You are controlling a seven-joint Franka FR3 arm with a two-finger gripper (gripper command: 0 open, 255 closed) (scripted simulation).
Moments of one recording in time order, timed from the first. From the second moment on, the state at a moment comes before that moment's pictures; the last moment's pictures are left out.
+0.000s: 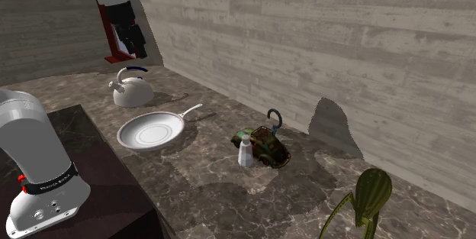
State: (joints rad) arm 0.00 -0.81 -0.05 -2.37 -0.08 1.72 -0.04
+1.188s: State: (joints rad) arm -0.03 -0.53 -0.46 -2.38 -0.12 2.06 -0.44
